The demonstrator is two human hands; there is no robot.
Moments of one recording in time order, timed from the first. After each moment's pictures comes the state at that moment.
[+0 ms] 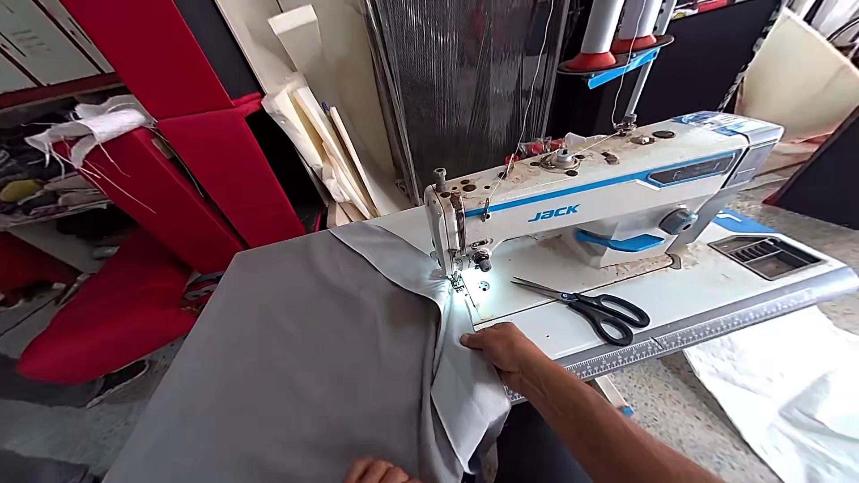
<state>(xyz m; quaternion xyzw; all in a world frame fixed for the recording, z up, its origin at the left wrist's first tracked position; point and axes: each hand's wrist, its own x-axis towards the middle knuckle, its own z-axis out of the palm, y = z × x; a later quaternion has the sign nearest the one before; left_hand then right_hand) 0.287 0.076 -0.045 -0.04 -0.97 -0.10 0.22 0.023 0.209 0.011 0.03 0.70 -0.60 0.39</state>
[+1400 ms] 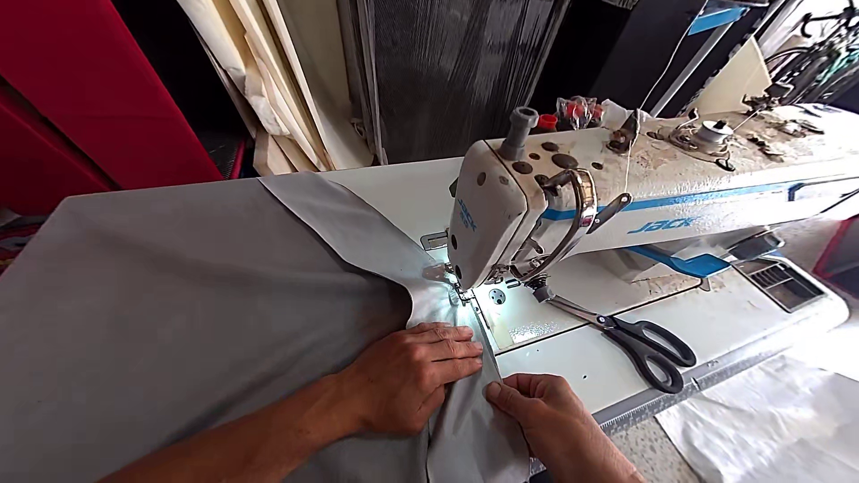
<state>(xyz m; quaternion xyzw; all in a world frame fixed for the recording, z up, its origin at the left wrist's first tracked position) 0.051 -0.023 -0.037 -0.39 -0.88 -0.22 0.13 0.032 0.208 0.012 0.10 0.75 -0.55 0.34</state>
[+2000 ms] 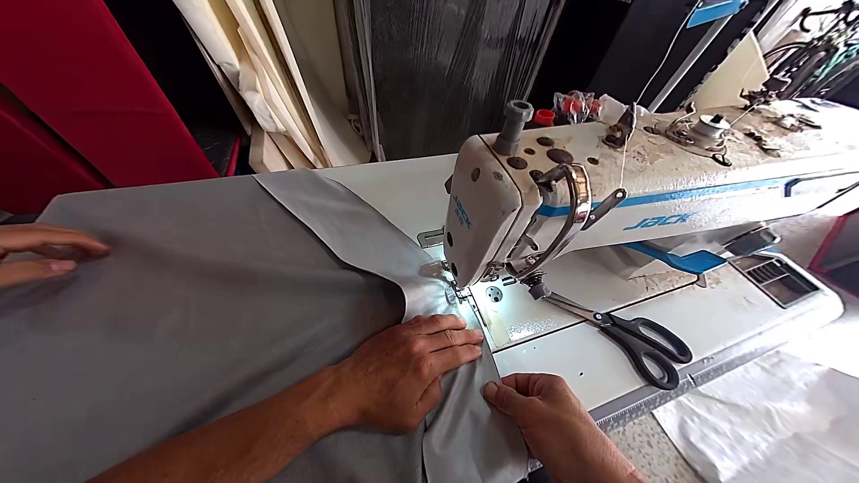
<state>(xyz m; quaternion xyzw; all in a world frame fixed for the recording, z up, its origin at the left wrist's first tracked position) 0.045 -0.024 -0.033 -0.38 -0.90 -0.20 0.08 0.032 0.208 0.013 0.11 0.75 -0.55 0.35</state>
